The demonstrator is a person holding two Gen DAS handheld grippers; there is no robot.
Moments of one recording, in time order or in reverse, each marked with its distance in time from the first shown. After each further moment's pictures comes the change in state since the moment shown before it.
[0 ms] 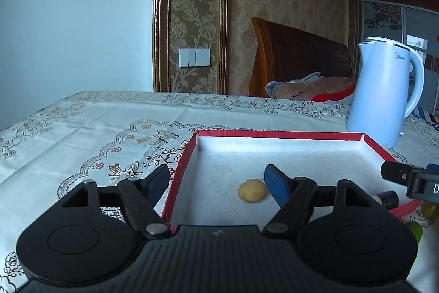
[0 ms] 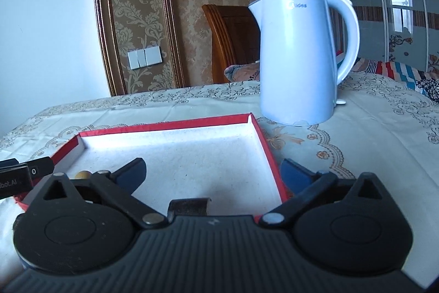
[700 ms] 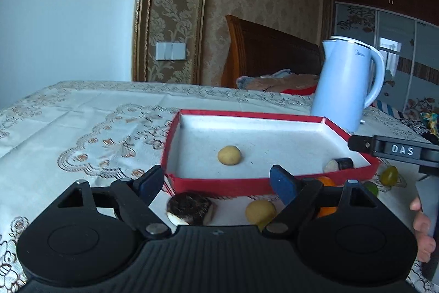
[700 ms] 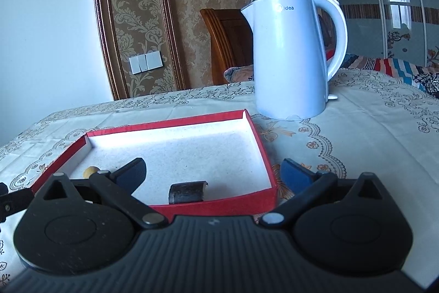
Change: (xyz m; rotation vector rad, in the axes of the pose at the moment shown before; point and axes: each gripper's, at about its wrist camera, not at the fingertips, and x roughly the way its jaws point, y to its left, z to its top) left arm -0.047 0.018 -0.029 -0.016 0.035 -0.162; right arm -0.023 -0.008 -0.008 0.023 -0.008 0.006
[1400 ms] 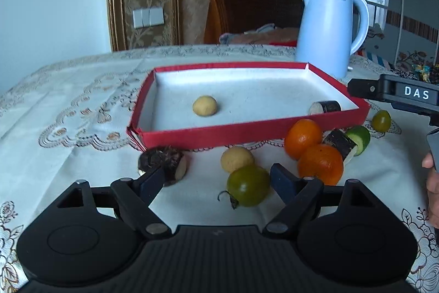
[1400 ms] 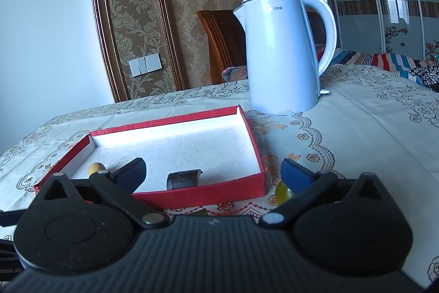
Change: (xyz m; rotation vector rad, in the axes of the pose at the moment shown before) left arm 0.015 -0.024 -0.017 0.101 0.185 -0.024; right arm -0.021 -0.009 -0.008 0.034 -0.005 0.007
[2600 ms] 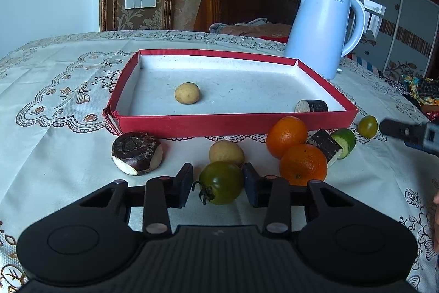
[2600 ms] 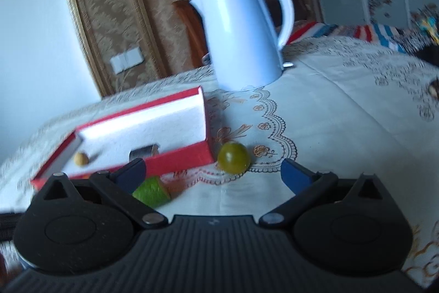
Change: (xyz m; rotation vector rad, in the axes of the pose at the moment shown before) left arm 0.007 -0.001 -0.001 -0.081 0.034 -0.079; right arm -0.031 -0.051 -0.015 0.068 0.078 -0.022
